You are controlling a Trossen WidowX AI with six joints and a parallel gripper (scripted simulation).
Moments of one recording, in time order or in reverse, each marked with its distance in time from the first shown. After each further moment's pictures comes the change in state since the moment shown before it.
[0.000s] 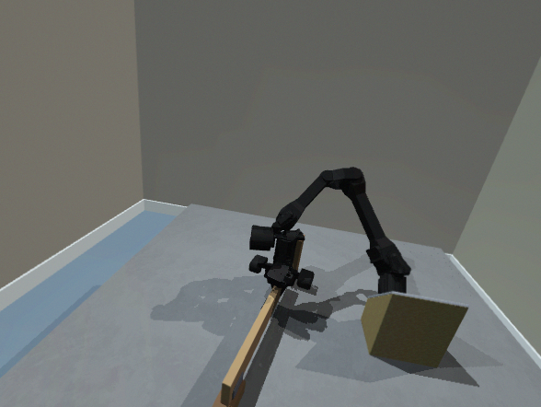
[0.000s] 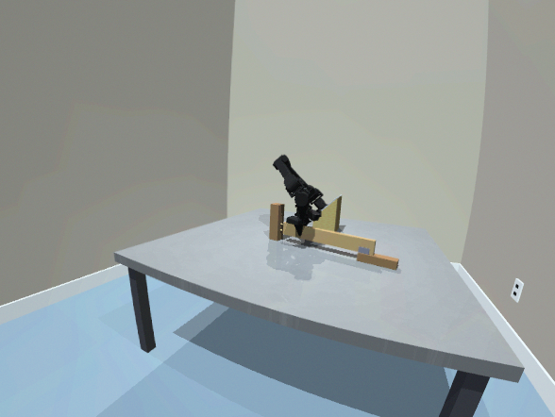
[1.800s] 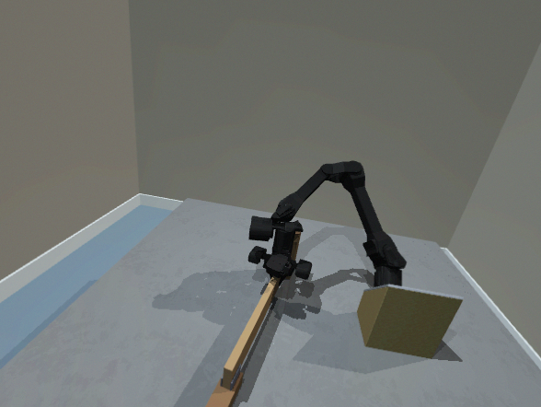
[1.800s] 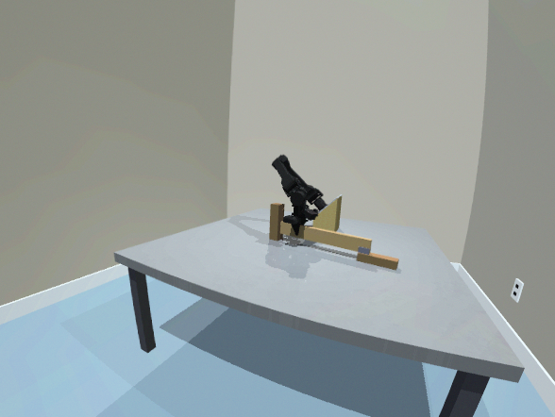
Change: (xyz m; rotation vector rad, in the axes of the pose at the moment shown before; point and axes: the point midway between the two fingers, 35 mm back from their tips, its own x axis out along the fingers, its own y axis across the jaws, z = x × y) arm 0.000 0.000 -0.017 0.000 0.001 -0.001
